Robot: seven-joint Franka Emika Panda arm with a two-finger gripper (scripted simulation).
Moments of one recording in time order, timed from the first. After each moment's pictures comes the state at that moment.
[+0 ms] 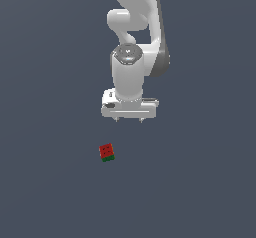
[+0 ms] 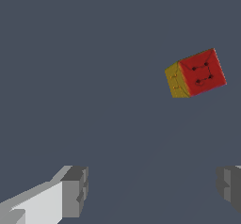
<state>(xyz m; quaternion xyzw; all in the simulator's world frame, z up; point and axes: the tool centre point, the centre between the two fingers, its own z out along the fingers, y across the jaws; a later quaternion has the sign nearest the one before) 0.003 0.004 0.165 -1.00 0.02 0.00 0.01</state>
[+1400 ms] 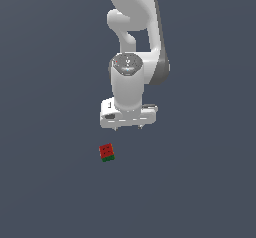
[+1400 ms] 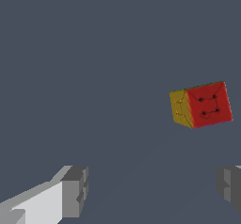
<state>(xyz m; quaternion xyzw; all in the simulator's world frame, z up) 0.033 0.001 0.154 -1.00 -0.06 -0.01 0.00</state>
